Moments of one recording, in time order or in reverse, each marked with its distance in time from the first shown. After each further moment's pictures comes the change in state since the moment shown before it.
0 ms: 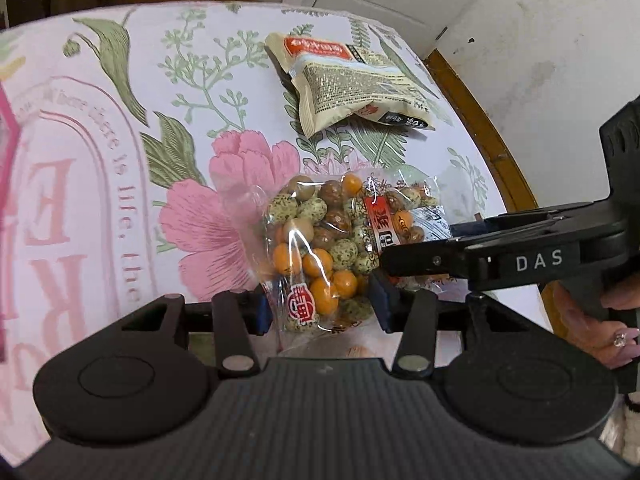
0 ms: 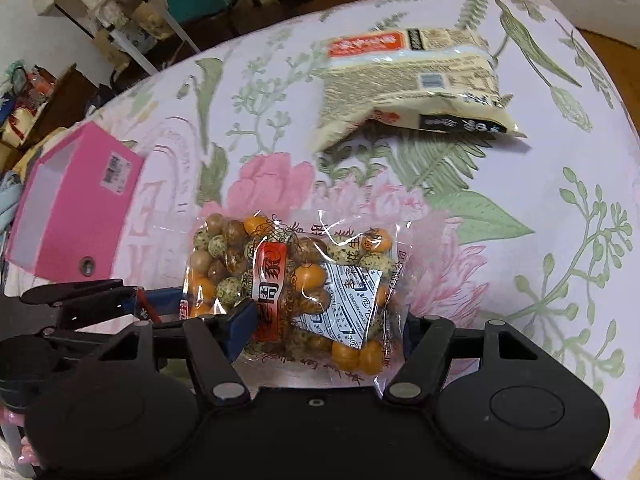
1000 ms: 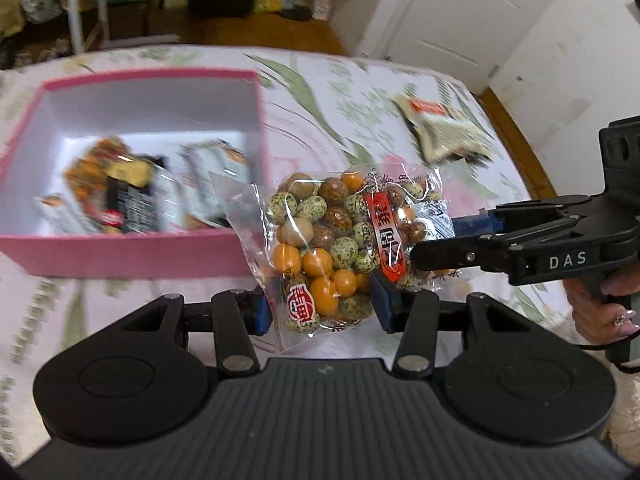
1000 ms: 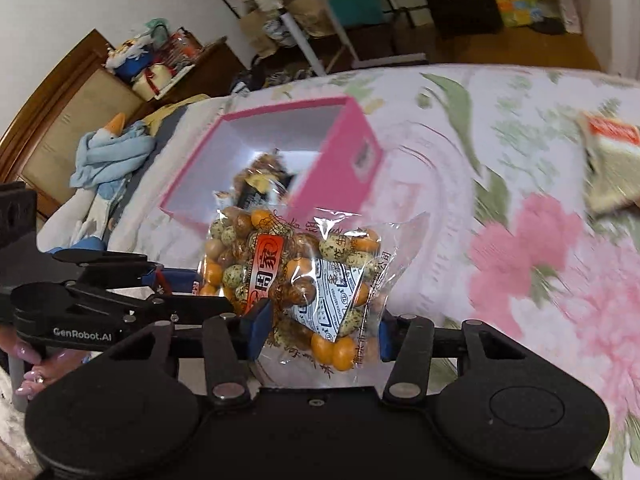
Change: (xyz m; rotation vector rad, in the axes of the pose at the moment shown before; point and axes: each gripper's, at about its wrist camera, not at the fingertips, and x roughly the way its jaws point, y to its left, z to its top) left arm -0.219 0.116 -0.051 -0.077 -0.084 0.170; right arm -0.022 0.199 -0.024 -0.246 -0.048 0.283
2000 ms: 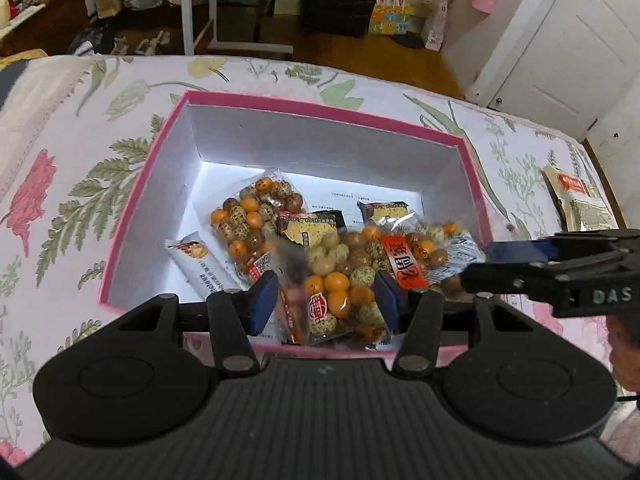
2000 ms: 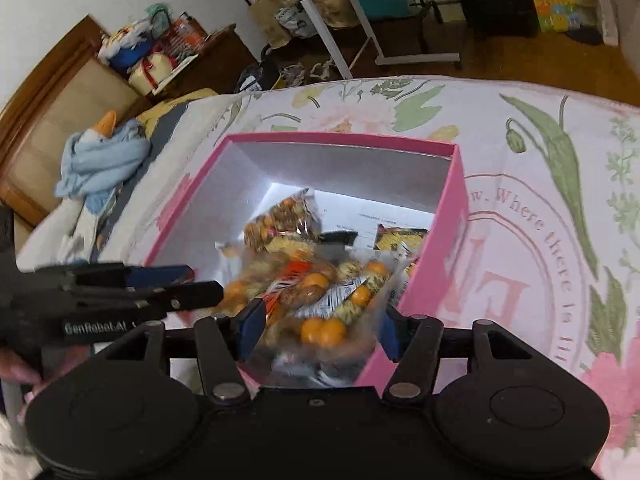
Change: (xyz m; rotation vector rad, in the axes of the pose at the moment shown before) left arm 0.019 0.127 0.049 -0.147 -0.064 0.227; right arm 0.117 0.049 0.087 -0.044 0.027 -0.001
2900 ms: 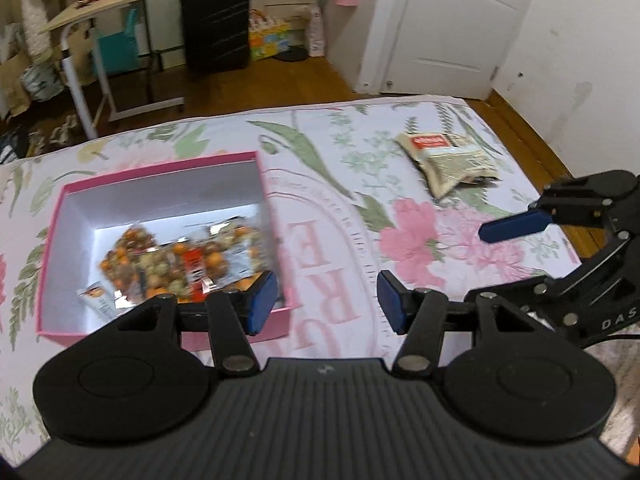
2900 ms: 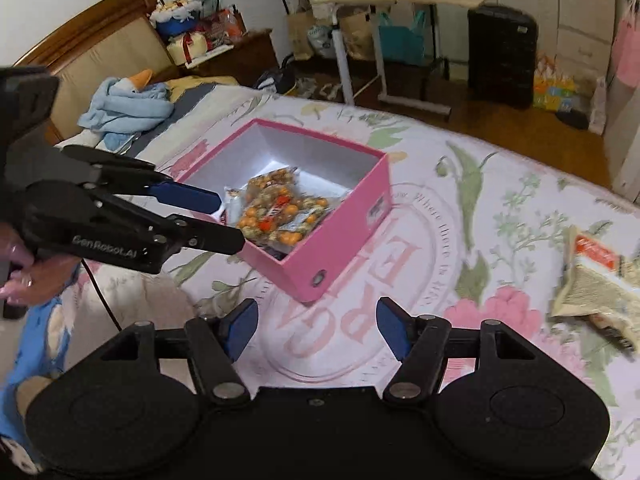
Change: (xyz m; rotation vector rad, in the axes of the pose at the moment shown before) left arm -0.078 -0.157 -0.031 0.313 -0.042 -0.159; right arm -0.171 -0.004 -0.080 -0.255 -0.054 -0.129
